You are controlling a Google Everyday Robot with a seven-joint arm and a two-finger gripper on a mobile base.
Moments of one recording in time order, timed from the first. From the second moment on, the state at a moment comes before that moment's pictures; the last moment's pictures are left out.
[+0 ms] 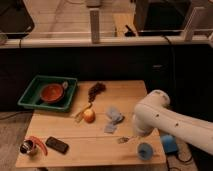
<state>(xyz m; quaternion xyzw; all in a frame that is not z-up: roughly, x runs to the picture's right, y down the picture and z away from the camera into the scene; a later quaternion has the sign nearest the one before) 0.153 0.217 0.673 -0.31 -0.06 -0.11 0.94</state>
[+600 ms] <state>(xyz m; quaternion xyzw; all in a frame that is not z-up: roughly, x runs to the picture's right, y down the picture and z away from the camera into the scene) 0.171 0.227 0.668 -0.35 -0.05 -0.09 0.93</state>
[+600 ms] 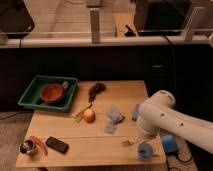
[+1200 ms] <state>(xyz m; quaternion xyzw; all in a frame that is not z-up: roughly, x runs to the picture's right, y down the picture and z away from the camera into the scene) 0.176 0.241 0.668 -0.34 -0.05 -0.08 0.93</state>
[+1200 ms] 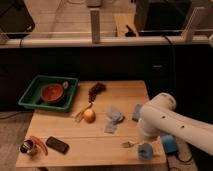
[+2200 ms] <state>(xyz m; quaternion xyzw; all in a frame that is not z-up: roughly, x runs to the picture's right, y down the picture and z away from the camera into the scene) 0.198 0.266 0.654 -0.35 -0.02 -0.06 0.93</state>
